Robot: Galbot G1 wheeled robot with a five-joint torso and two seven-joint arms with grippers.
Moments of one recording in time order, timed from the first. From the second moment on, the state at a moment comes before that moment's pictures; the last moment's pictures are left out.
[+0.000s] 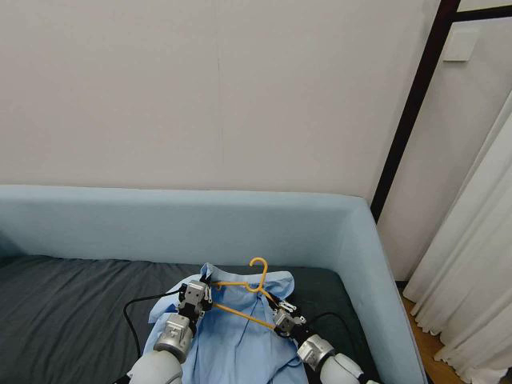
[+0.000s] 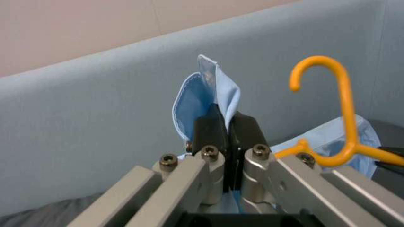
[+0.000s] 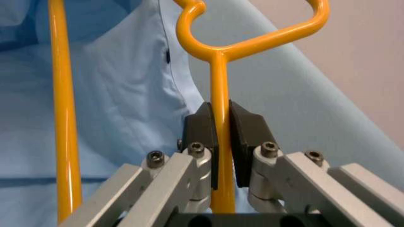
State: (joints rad) left arm 1.03 -0.86 0.10 -1.87 -0.41 0.05 -0.47; right arm -0.82 1.11 -0.29 1.33 -0.27 0.22 0.19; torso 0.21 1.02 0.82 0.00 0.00
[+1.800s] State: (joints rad) left arm 1.40 -0.69 -0.17 -2.06 -0.26 -0.22 -0.24; right arm -0.71 1.12 -0.27 1.35 -0.42 0.31 0.27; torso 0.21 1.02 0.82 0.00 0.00
